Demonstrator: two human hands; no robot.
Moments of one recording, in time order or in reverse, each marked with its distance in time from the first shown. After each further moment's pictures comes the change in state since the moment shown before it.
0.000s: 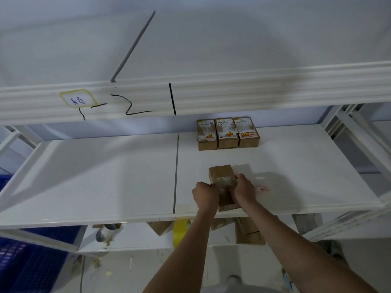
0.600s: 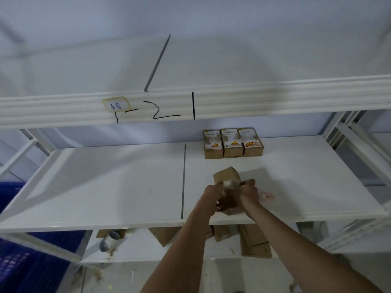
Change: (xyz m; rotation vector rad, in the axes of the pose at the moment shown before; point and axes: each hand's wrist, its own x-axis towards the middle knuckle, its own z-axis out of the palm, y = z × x) left_hand -0.007 0.024 -0.040 -0.189 -0.529 -0.216; right_hand -0.019 -0.029 -0.012 0.294 -0.033 0.179
